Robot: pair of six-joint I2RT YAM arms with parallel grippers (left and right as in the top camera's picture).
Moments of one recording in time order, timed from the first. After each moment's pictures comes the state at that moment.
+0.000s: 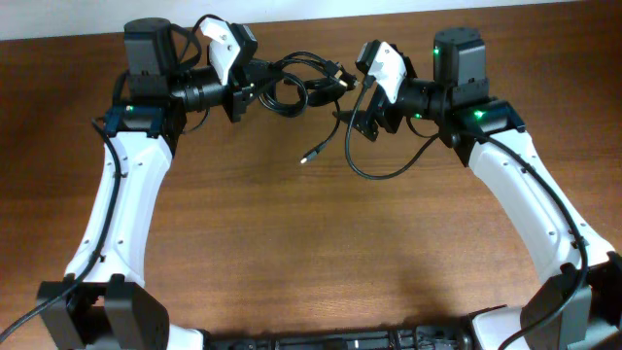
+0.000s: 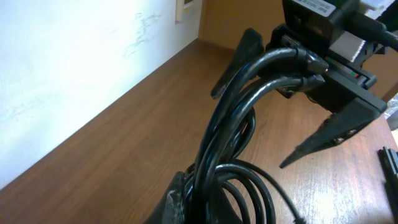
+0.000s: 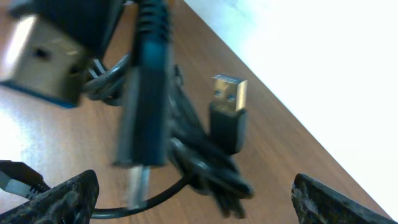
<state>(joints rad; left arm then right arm) -0.08 1.65 1.47 -0.39 1.03 0.41 0.20 1.57 1.29 -0.29 -0.74 -0.56</state>
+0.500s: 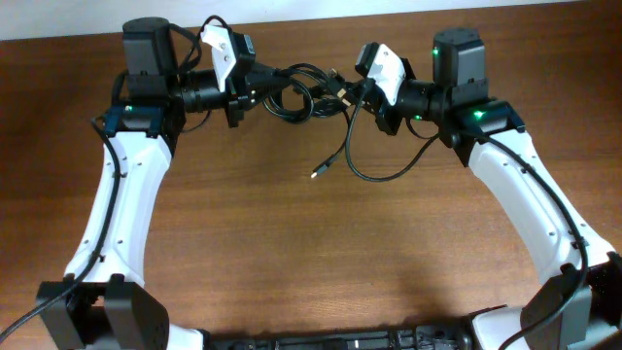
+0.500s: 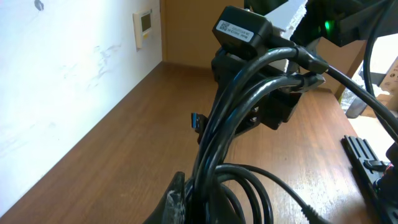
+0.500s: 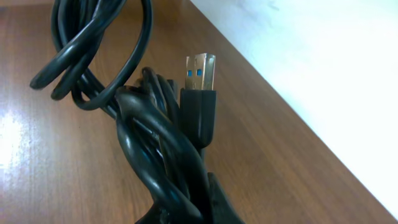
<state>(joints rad) -0.08 1.65 1.47 -0.38 1.21 0.51 0.20 1.56 1.29 -0.32 -0.77 -0.58</state>
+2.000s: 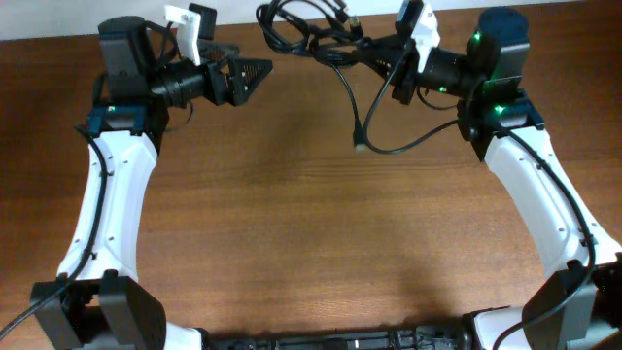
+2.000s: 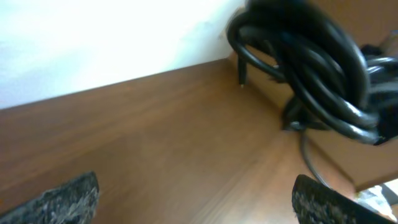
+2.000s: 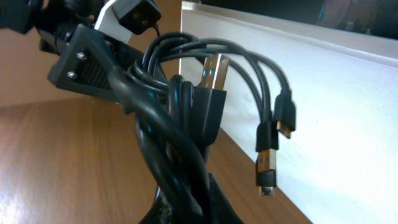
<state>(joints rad) -0.01 1.66 1.47 -0.29 0.98 -0.08 0.10 1.56 1.29 0.15 -0.99 -0.18</state>
